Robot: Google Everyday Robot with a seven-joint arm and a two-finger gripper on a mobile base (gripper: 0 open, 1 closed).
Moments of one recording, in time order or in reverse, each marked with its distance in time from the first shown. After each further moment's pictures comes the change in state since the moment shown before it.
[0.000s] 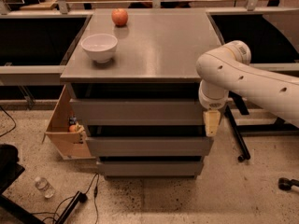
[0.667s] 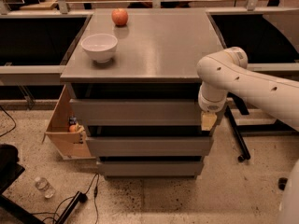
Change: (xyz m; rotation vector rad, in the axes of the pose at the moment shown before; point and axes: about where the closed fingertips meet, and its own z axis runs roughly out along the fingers) arm 0.003 0.004 0.036 -0.085 -0.026 0.060
